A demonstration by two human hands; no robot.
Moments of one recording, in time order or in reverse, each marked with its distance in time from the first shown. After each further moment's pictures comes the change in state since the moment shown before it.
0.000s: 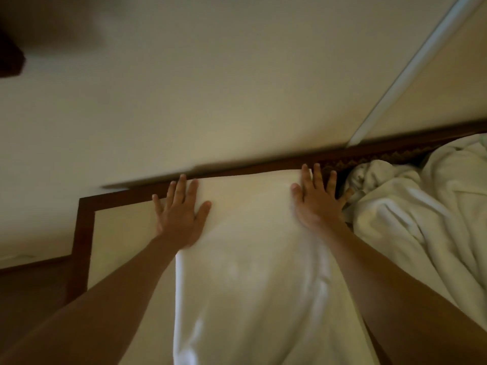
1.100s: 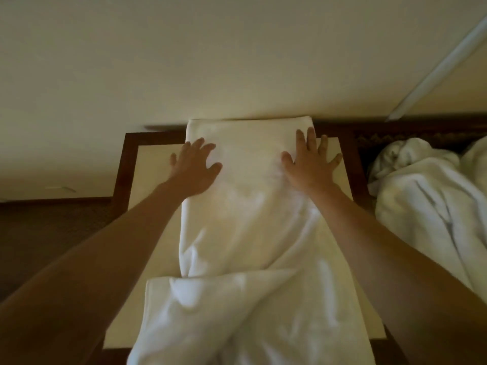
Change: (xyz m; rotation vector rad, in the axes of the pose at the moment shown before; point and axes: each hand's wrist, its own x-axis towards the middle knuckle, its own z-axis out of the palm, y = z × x) left_hand -0.051 -0.022 -0.044 -0.195 -0.093 -0.096; right_hand -0.041 -0.076 0.009 -0.067 0.002 -0.217
